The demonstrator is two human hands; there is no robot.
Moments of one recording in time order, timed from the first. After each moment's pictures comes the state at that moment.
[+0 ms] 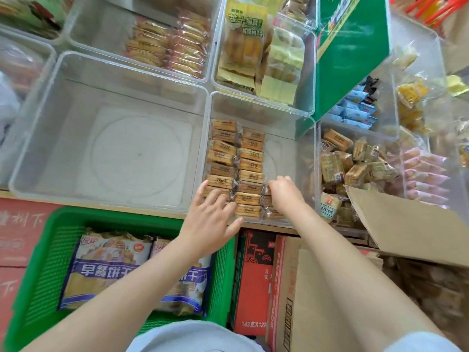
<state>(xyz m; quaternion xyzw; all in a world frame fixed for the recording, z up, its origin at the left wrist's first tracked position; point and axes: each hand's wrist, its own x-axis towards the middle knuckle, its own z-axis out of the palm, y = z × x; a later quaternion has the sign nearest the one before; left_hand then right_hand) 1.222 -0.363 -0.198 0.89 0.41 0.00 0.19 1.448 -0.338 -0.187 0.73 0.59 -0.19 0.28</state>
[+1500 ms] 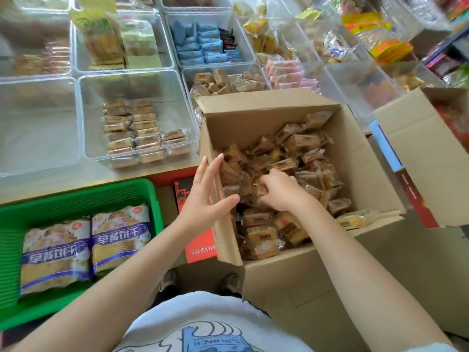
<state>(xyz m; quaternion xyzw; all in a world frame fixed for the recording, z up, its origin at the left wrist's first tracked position) 1.347 -0.621 -0.082 0.73 0.33 0.15 0.58 1.545 -0.695 -0.056 0.82 0.49 -0.26 0.11</state>
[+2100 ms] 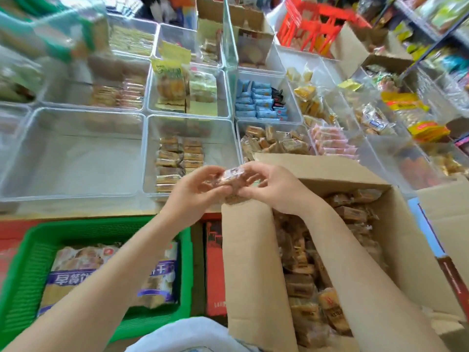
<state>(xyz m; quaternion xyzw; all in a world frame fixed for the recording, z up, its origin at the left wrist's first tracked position) 1.281 -0.471 -0.030 0.66 0.35 0.28 0.60 1.474 -0.538 0.035 0.68 0.60 -0.36 -0.21</state>
